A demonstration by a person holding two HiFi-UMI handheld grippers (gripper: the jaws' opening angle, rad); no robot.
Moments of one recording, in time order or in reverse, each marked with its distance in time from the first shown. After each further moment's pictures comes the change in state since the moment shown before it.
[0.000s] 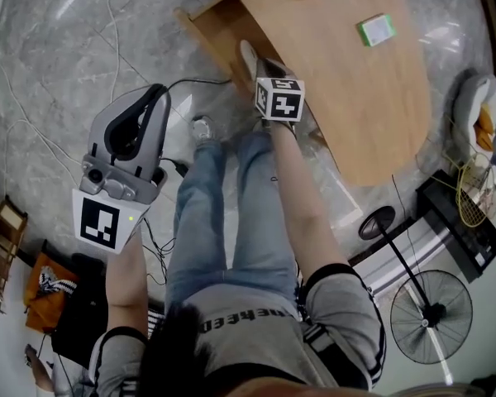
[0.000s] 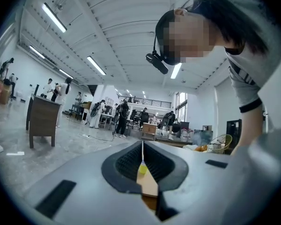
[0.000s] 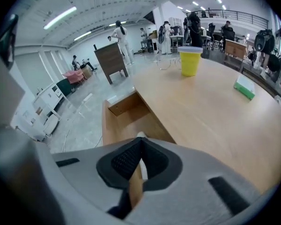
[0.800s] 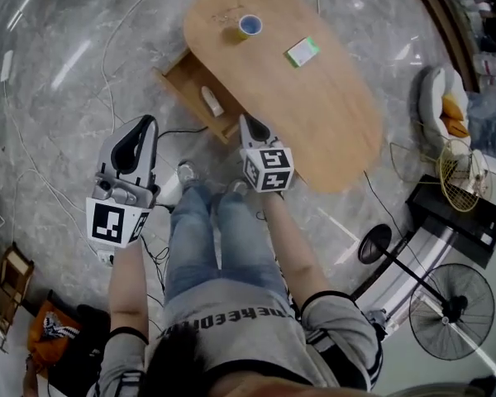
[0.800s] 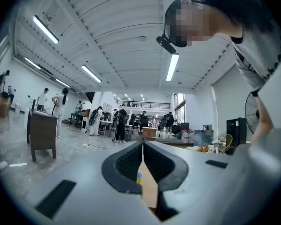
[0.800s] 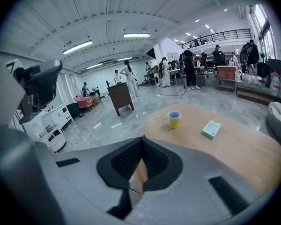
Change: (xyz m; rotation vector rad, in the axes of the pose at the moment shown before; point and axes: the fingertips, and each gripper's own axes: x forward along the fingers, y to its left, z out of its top) left arm -0.010 -0.083 0.120 0.061 -0.082 0.051; right arm -0.253 0.017 0.059 -0.003 -0.411 0.040
